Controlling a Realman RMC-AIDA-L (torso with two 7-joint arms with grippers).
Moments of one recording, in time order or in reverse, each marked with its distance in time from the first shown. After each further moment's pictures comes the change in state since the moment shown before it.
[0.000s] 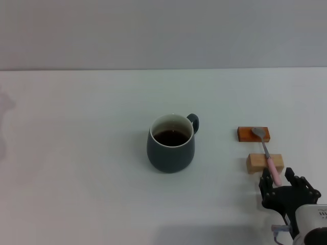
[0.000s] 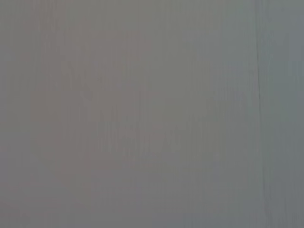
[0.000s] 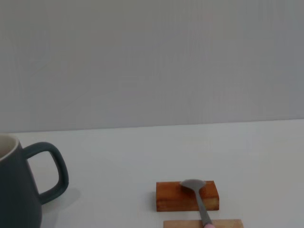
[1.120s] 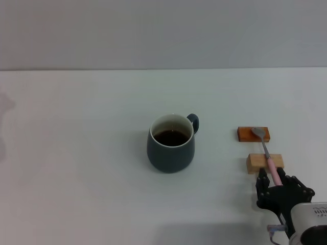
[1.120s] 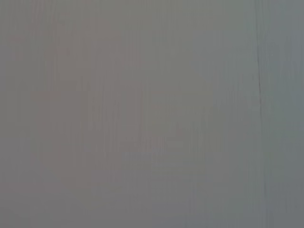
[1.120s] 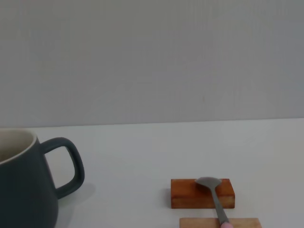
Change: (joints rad) left arm 0.006 -0.002 -0.002 0.003 0.000 0.014 0.000; right arm 0.008 -0.008 0.005 0.014 -0.003 0.041 -0.011
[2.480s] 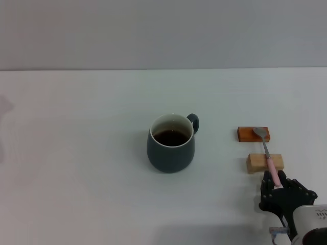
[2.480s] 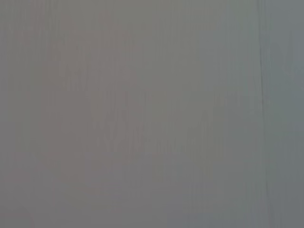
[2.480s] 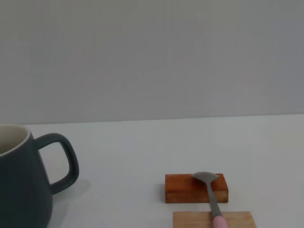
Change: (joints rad) left arm 0.011 -0.005 0.000 0.000 0.000 0.014 -0.007; right arm -0.011 -0.001 -0.002 0.002 0.004 -0.005 -0.003
